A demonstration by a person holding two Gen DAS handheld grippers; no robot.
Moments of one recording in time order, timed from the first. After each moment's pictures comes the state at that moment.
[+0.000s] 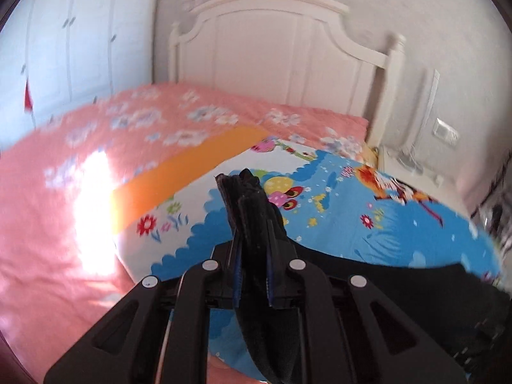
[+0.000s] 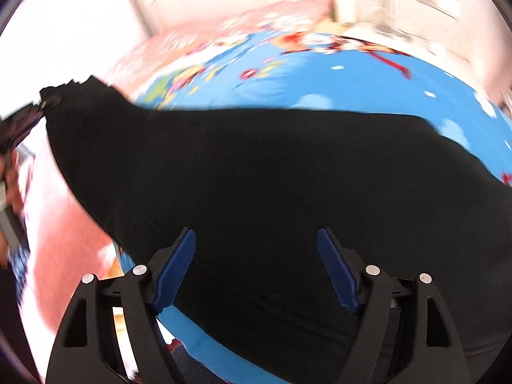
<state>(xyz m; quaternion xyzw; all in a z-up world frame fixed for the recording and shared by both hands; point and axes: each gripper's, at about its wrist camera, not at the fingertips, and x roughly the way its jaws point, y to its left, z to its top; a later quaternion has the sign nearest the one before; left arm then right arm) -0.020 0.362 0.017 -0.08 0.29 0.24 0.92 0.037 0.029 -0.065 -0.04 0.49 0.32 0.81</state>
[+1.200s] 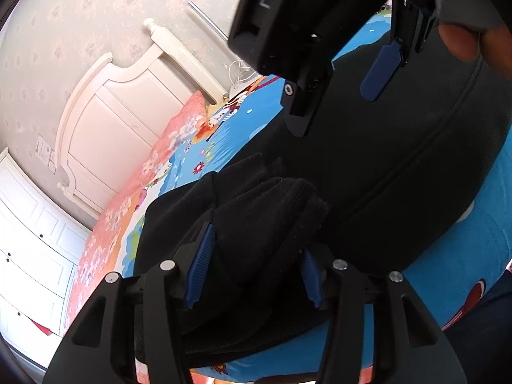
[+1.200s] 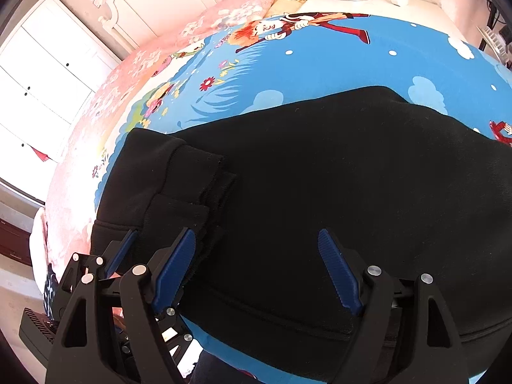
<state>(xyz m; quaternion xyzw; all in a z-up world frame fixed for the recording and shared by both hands) -0.028 0.096 -0.123 0.33 0.34 0.05 0.88 0.075 -0.001 -0.063 0.04 0.55 0.29 0.78</state>
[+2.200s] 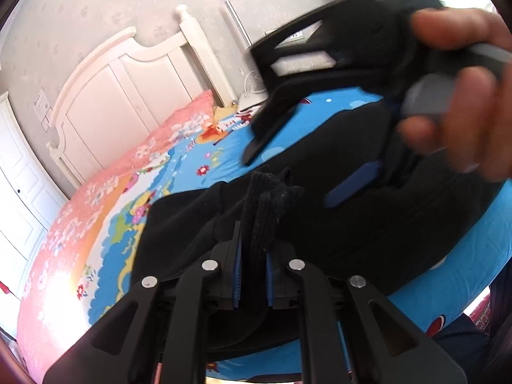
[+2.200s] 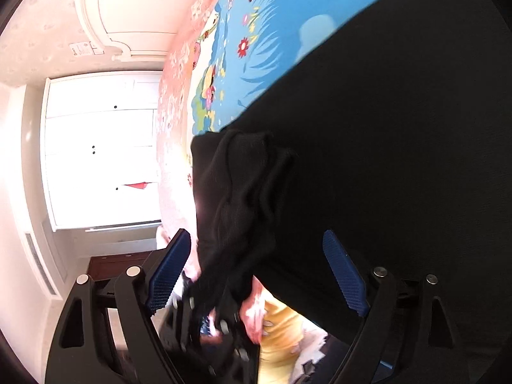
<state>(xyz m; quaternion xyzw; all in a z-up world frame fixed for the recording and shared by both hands) -0.032 0.121 -0.078 0.21 0.32 0.04 0.92 0.120 0.036 -0.106 0.31 0.67 0.39 0.56</state>
